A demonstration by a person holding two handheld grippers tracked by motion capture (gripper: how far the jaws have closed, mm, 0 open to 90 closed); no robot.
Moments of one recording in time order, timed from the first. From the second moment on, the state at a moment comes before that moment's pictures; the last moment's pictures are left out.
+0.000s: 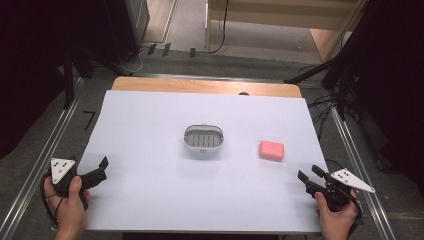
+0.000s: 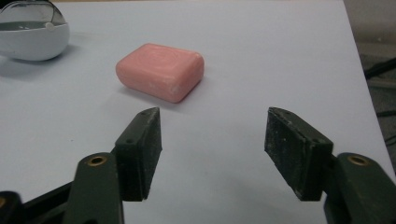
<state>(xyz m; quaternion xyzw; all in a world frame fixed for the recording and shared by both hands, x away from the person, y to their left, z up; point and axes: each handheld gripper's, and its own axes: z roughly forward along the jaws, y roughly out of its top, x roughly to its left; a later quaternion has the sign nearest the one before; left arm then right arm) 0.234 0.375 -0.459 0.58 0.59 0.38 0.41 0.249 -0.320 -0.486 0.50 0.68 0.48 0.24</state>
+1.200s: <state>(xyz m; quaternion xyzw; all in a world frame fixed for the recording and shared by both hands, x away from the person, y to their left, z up) 0.250 0.365 -0.459 0.65 0.54 0.38 0.37 0.348 -0.262 -0.423 0.24 0.91 0.33 0.12</state>
